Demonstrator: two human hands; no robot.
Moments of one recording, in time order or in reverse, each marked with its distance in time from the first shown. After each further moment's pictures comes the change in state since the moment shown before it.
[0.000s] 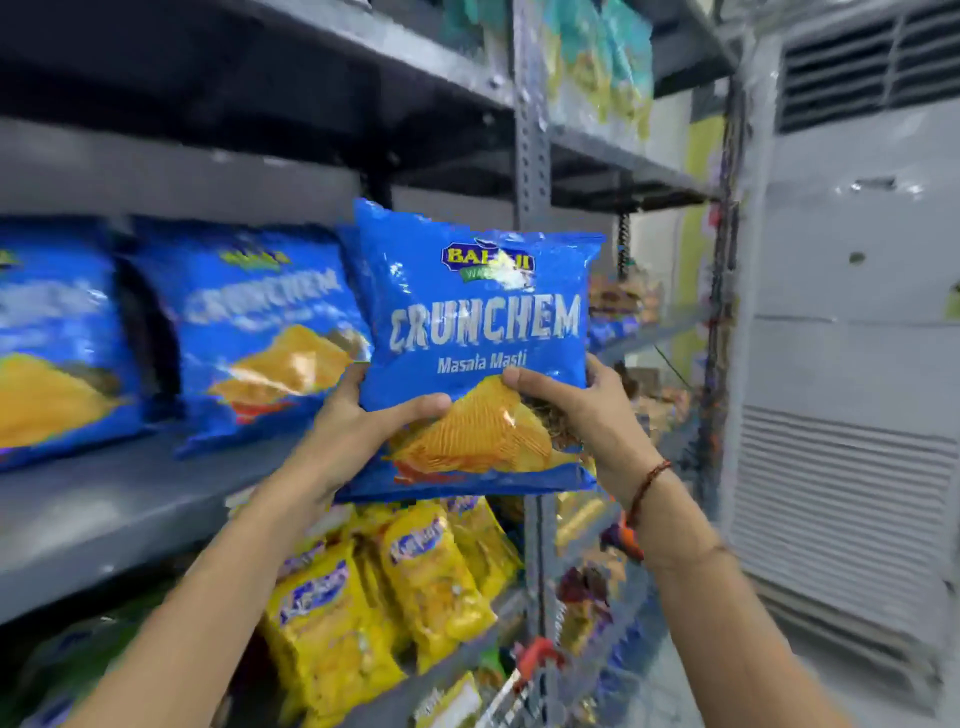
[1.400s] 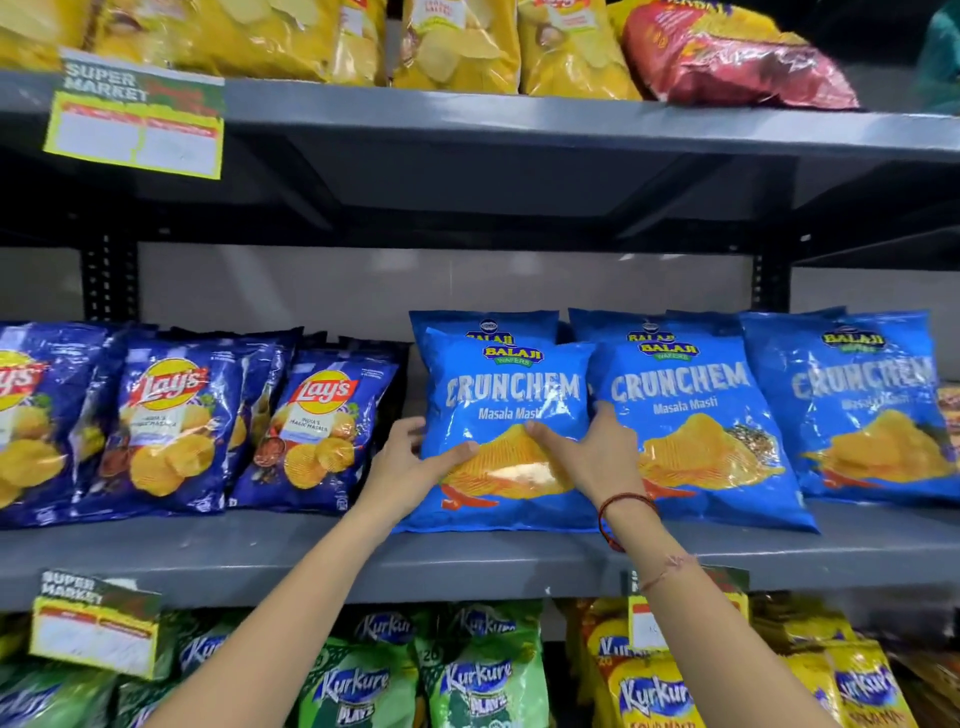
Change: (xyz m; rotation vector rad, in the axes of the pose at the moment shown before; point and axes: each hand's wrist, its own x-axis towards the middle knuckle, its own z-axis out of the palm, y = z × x) left_hand -0.088 0.030 -0.248 0.479 0.767 -0.159; right_hand 0.022 0.014 0.309 -0.474 -0.326 -0.143
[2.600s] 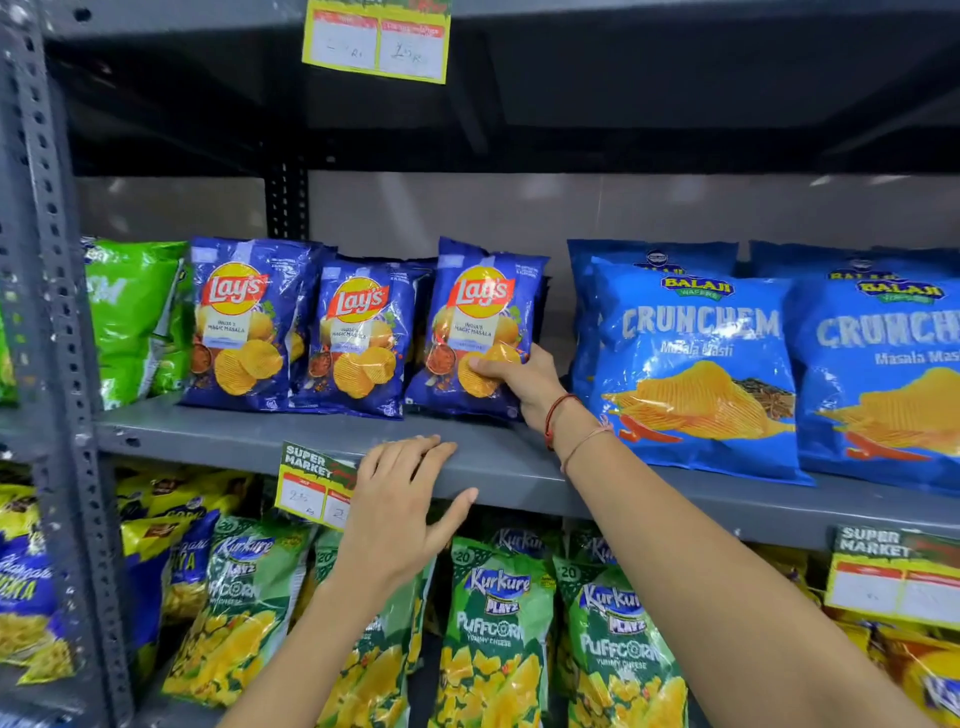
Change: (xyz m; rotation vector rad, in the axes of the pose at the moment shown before) left_hand -0.095 -0.113 -0.130 1.001 0.242 0.467; right_hand -0.031 -0.111 0.198 0.874 -0.526 0.180
